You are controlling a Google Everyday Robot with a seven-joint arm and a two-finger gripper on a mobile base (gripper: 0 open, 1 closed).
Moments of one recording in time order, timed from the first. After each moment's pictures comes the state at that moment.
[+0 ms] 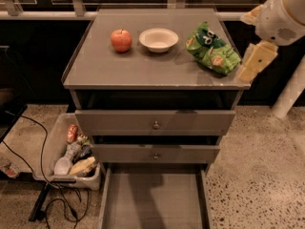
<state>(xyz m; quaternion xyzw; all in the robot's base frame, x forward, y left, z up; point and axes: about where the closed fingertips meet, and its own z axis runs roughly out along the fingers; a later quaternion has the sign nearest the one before) 0.566 -0.233 0.969 -0.59 0.75 -0.04 0.29</state>
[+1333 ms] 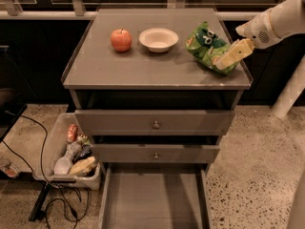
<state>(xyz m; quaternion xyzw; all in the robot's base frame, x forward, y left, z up) 0.700 -0.262 0.905 -0.46 0.80 0.10 0.38</state>
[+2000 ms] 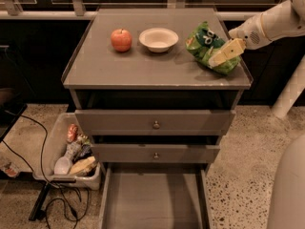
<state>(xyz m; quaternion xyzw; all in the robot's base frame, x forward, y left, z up) 0.724 -0.249 0.891 -0.43 0.80 0.15 0.39</state>
